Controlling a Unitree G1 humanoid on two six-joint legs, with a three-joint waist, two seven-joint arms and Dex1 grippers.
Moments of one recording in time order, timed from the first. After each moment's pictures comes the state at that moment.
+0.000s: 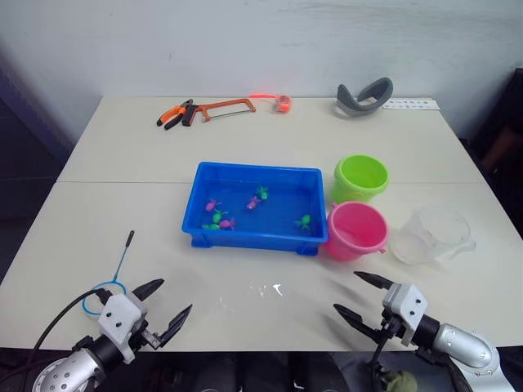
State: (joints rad) left arm 0.56 0.45 0.27 -0.37 -0.27 -0.04 -0.63; right arm 0.34 -0.57 -0.09 -0.19 0.23 -0.17 0.84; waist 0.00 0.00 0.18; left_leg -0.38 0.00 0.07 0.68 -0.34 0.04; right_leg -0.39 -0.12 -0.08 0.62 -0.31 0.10
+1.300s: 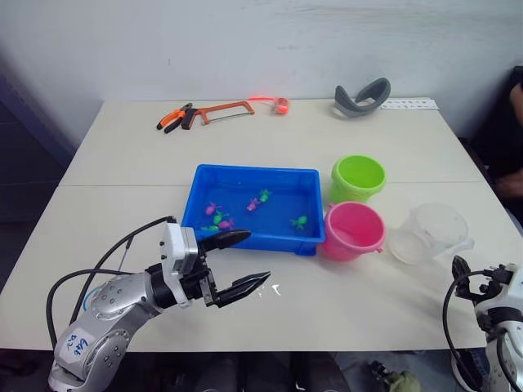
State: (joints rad) left arm 0.05 0.54 0.03 -0.66 -0.71 0.47 -0.68; right arm 0.12 -0.44 -0.57 0.15 0.40 0.04 0.27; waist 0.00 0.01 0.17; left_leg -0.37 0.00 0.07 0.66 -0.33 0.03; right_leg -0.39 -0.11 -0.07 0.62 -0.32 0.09
